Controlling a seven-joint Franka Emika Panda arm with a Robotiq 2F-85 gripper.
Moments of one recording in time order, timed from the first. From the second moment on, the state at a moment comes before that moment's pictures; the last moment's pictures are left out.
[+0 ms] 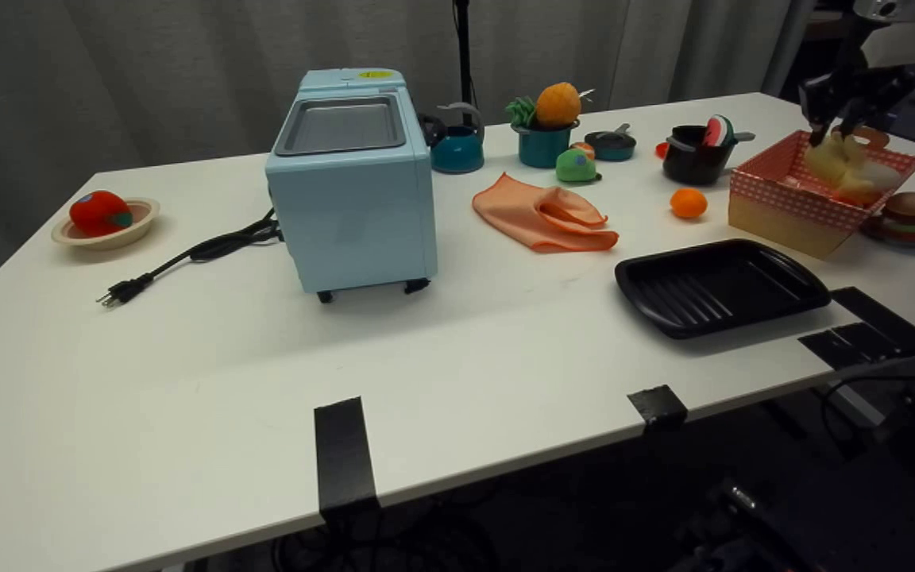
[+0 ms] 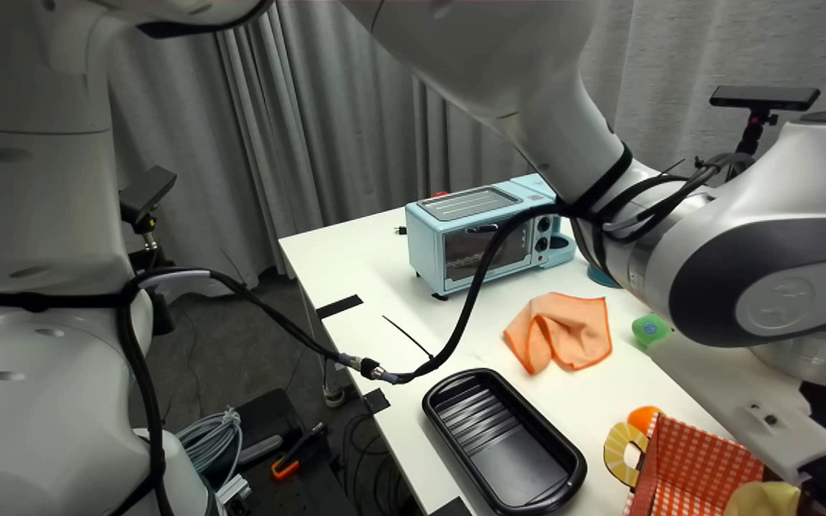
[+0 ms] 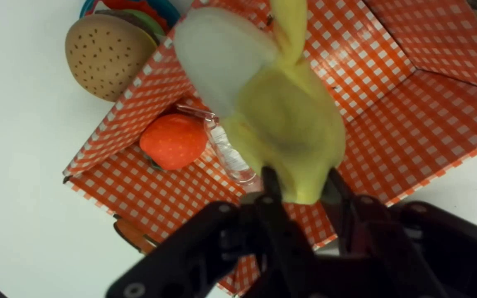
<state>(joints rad) -0.30 0.30 -0.31 -2.10 -0.01 2.59 -0.05</state>
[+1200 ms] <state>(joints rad) -0.22 0.25 -0.22 -1.93 -0.05 2.59 -0.04</state>
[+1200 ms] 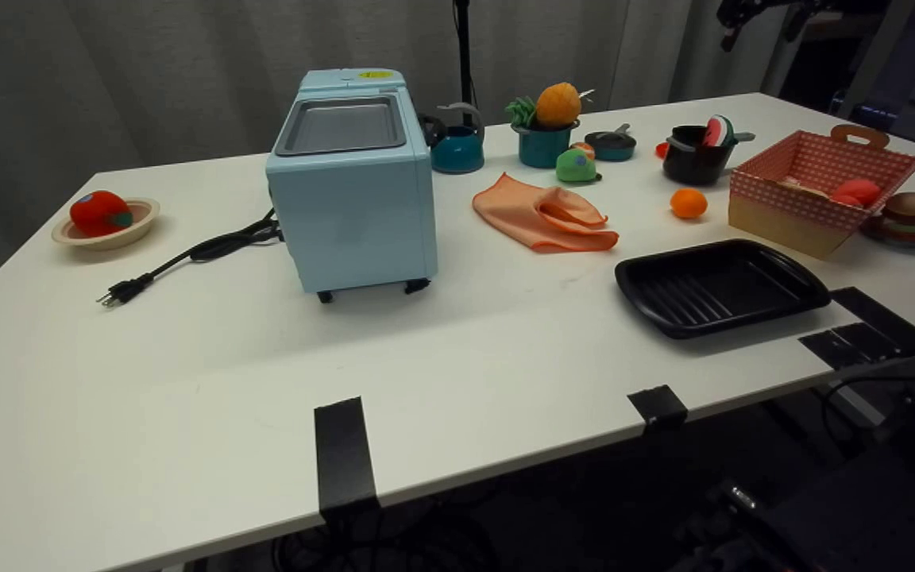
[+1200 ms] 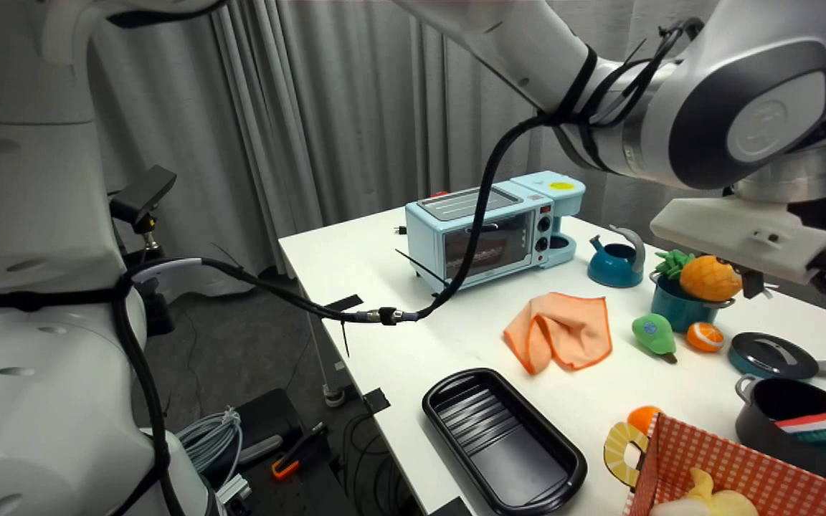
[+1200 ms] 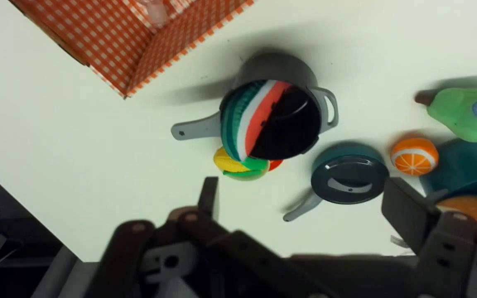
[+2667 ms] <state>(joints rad) -0.19 0.25 -0.15 -1.86 -0.05 2.59 -0.04</state>
